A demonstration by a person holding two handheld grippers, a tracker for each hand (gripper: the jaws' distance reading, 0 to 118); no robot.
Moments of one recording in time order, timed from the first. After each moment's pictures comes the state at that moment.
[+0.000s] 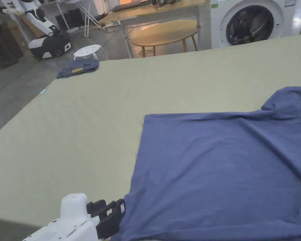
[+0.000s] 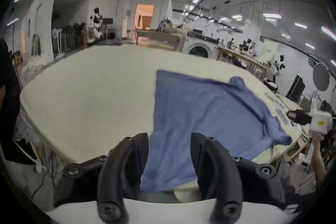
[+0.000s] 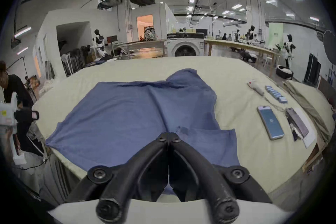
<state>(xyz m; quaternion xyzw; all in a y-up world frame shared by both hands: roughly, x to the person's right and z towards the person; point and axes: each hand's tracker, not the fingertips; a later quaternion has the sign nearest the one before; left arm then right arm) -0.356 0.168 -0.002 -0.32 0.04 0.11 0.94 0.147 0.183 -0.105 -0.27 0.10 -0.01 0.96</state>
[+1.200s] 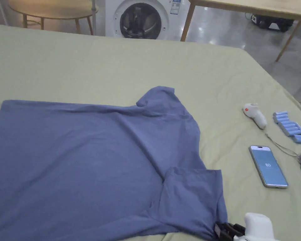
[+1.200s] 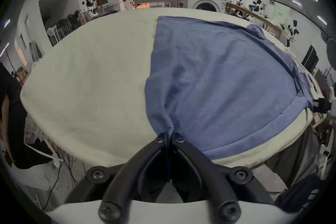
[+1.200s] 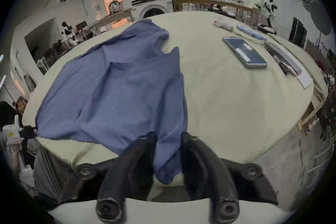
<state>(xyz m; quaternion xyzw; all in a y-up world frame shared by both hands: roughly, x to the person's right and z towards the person) -0.297 0.116 -0.039 -0.43 0.06 0.04 0.90 0.234 0.107 -0.090 -0.40 0.01 -0.07 0.91</state>
